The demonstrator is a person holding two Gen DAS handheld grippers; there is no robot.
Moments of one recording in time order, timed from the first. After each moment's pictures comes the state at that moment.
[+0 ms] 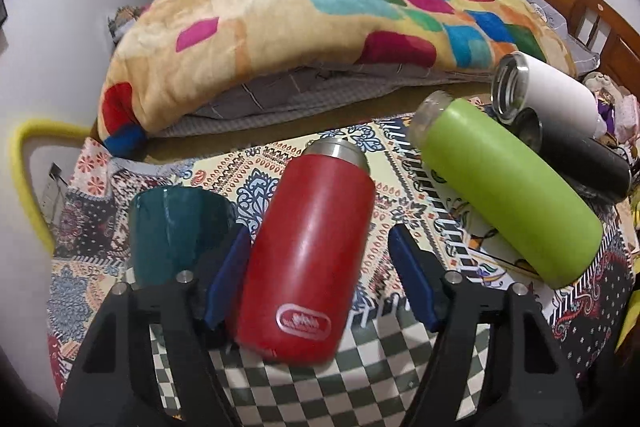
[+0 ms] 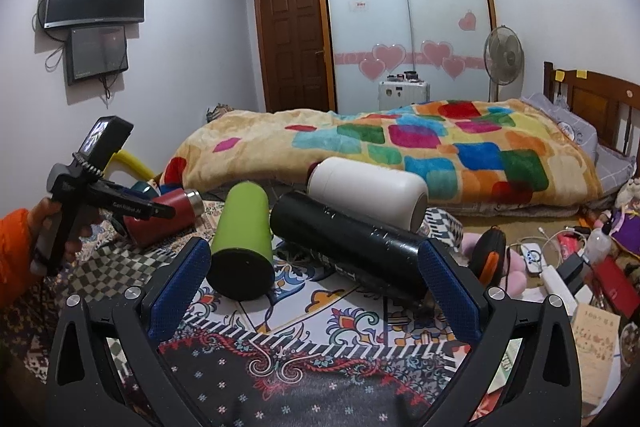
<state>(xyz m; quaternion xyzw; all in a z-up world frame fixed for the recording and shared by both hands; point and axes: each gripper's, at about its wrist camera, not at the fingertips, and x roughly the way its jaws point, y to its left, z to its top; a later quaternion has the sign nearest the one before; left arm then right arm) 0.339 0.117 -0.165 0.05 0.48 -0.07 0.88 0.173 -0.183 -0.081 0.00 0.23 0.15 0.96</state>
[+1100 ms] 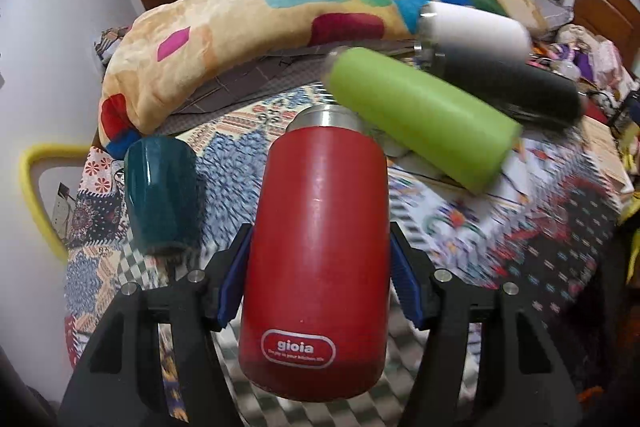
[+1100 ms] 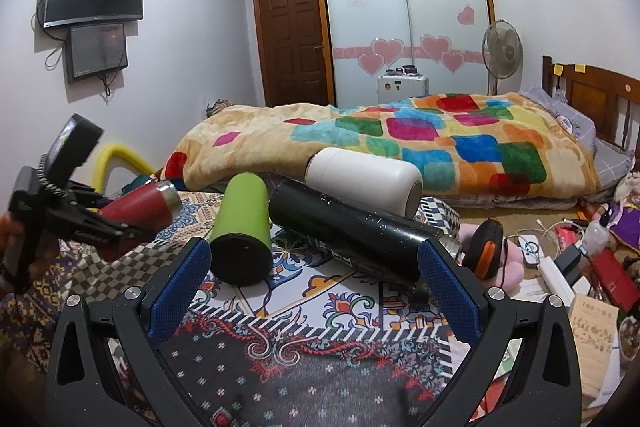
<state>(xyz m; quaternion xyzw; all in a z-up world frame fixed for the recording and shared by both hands) 0.253 0.061 -0.141 0.12 0.48 -0.10 0.87 0.157 -0.189 -0.073 0.00 0.24 0.14 0.96</state>
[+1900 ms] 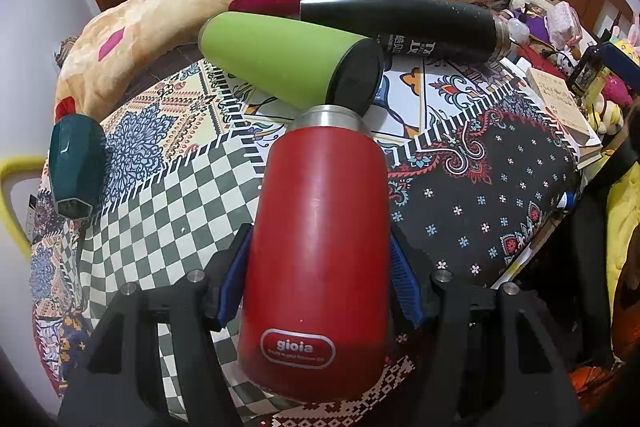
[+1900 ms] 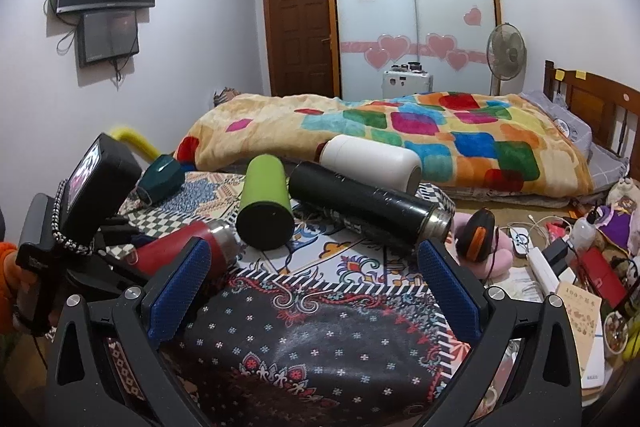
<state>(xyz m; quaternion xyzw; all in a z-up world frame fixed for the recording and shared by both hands) 0.204 -0.013 -0.177 0.13 0.49 -0.16 0.85 0.123 -0.180 -0.075 -0.03 0.26 0.15 0.95</state>
